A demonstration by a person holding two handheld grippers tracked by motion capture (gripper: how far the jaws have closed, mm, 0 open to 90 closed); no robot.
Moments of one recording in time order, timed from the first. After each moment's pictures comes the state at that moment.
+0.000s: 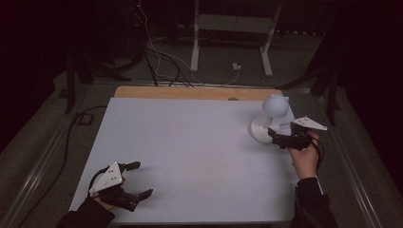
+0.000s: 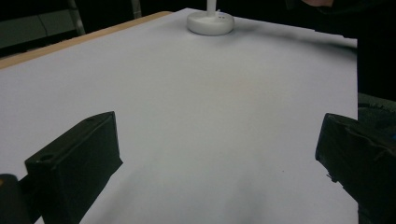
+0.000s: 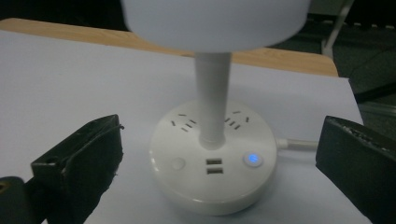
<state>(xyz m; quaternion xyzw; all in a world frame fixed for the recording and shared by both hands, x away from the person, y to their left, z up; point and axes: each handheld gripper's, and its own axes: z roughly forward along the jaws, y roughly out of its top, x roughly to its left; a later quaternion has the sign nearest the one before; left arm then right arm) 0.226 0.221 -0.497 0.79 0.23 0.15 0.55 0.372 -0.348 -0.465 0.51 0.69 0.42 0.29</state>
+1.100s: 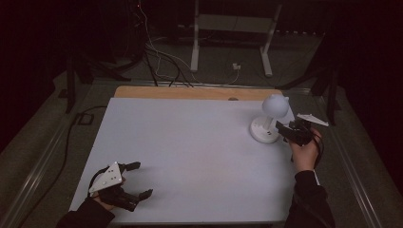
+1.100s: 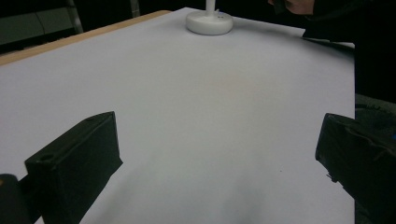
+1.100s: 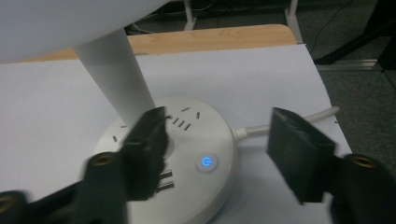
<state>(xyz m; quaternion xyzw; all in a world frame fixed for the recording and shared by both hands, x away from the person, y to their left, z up) 0.226 0.222 -0.497 0.79 0.24 0.14 0.55 0.397 -0.363 -0.479 0.61 0.63 0.39 0.28</state>
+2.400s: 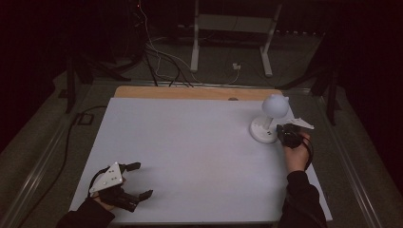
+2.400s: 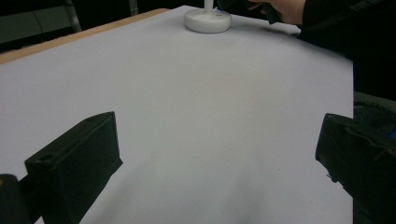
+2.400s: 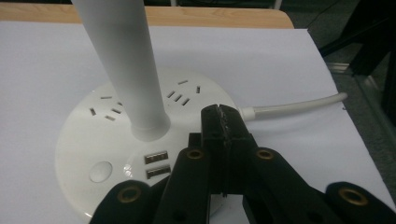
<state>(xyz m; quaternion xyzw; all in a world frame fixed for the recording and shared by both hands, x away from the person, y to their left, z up) 0.226 0.221 -0.497 0.79 0.23 0.14 0.55 0.401 -0.343 -0.507 0.60 0.65 0.34 0.32</state>
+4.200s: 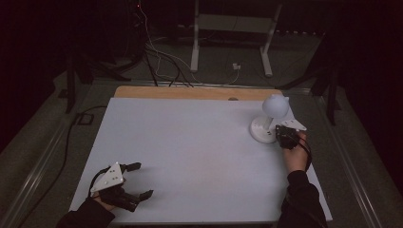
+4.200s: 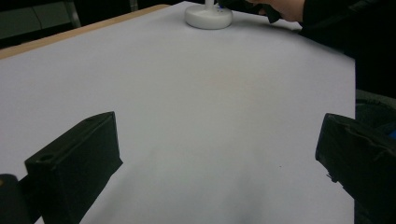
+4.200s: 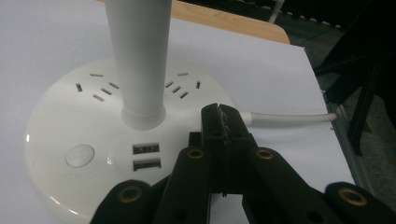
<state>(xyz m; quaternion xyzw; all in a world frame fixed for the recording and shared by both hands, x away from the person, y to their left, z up) 0.226 0.220 -0.498 0.80 0.23 0.14 0.54 0.402 -0.337 -0.516 0.54 0.69 0.30 0.38</state>
